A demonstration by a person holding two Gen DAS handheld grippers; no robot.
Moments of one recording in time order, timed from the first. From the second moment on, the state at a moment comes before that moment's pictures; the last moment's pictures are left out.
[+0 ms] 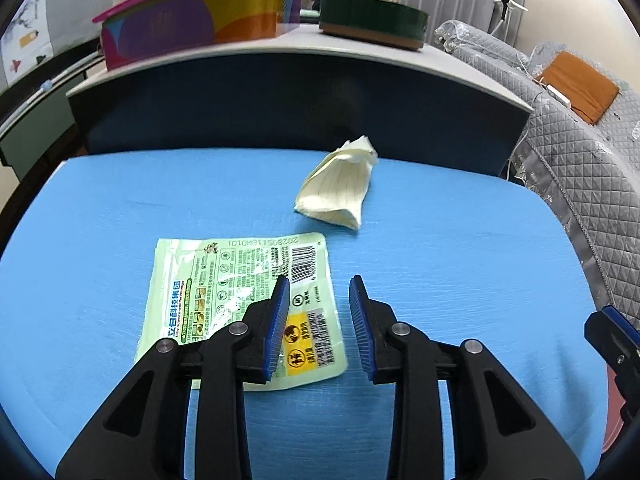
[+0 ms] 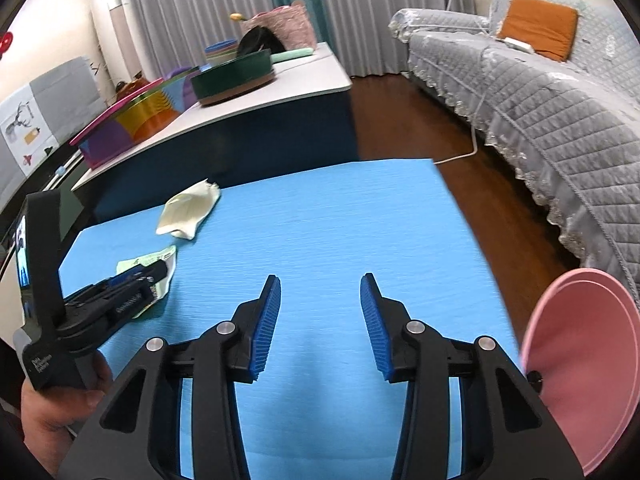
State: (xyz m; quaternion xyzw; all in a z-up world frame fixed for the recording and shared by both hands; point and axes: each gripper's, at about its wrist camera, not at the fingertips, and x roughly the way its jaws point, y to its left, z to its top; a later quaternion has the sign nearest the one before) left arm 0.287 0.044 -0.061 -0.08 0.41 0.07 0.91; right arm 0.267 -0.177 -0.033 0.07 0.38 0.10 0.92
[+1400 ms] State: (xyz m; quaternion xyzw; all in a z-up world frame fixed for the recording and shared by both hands) left arm 0.245 0.168 0.015 -0.19 0.30 0.17 0.92; right arm 0.339 -0.010 -0.036 0.03 0.37 0.19 0.91
